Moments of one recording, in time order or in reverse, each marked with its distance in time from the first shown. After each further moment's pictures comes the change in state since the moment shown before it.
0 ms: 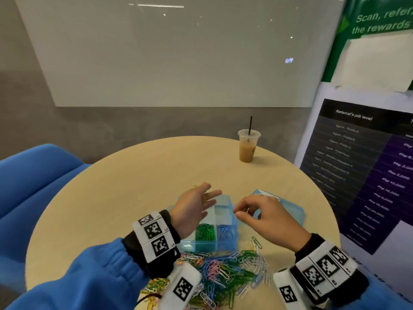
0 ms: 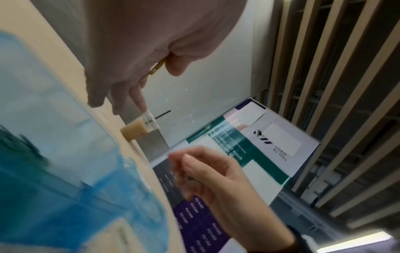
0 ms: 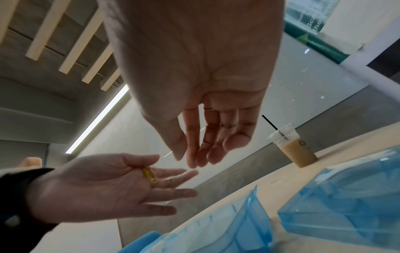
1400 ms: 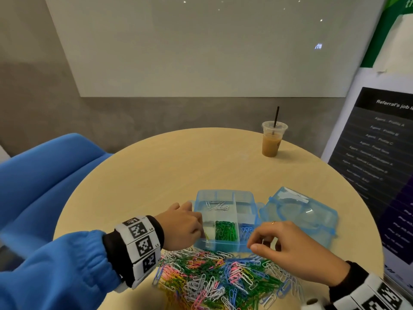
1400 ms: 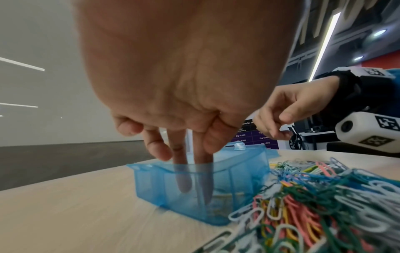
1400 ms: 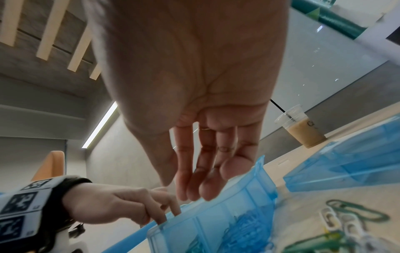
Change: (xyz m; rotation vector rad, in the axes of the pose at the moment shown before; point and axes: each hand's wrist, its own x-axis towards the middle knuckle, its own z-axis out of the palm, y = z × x) left_hand -0.011 -0.015 -0.082 1.905 -0.345 0.093; right_hand -0.016 -0.003 0.021 0.008 -0.339 -0.006
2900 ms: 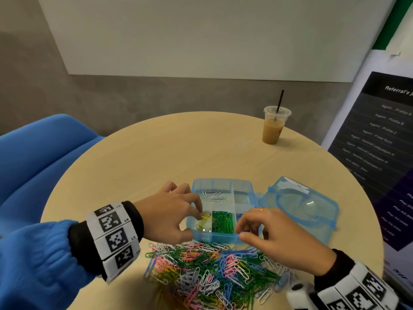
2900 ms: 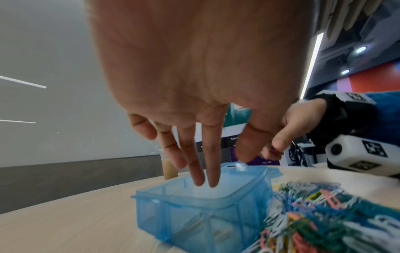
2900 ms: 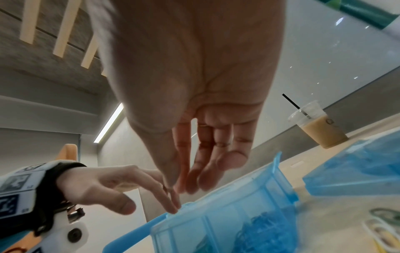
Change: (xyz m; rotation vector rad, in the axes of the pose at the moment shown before) left_hand -0.010 -0.013 -0.011 0.085 0.157 0.133; right_hand 0.020 -0.006 0.003 -0.005 0.005 -0.069
